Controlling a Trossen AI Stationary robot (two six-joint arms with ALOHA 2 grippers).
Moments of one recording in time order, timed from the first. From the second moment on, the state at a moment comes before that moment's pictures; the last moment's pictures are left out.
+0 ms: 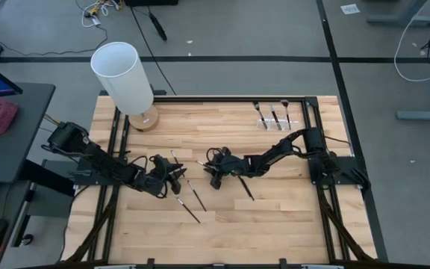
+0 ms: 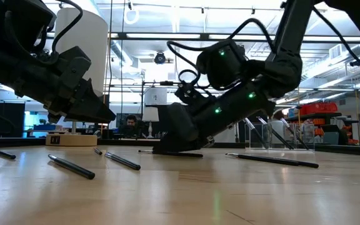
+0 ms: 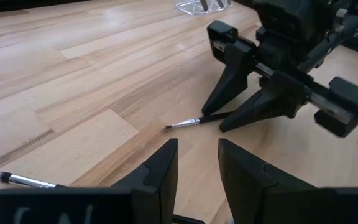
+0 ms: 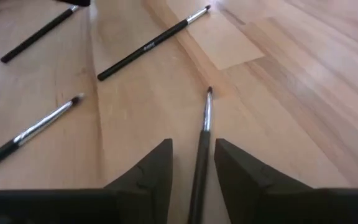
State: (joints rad) left arm -0.43 1.49 0.29 0.58 -0.87 -0.76; right arm 0.04 2.15 0.93 0.66 0.24 0.28
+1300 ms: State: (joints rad) left arm -0.43 1.49 0.29 0.64 -0.85 -0.72; right arm 0.02 2.13 1.06 0.25 0.21 0.25
